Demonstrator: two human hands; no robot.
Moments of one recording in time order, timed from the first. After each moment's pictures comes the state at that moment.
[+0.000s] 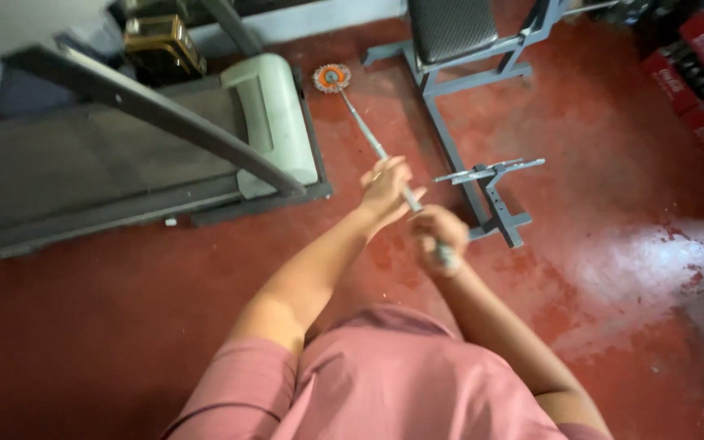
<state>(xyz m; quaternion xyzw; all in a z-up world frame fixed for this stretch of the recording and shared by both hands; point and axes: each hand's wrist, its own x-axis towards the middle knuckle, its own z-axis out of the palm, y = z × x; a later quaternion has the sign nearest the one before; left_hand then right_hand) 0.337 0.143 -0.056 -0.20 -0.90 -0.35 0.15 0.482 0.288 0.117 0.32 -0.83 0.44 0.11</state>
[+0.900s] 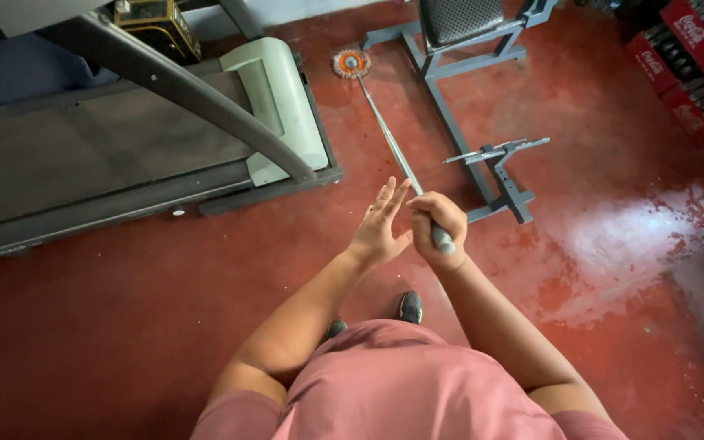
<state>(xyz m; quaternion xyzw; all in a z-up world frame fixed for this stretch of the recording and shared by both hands) 0.497 -0.032 0.024 -0.22 -0.86 -0.46 0.00 0.521 0.108 0.122 0.26 -0.74 0.54 0.31</state>
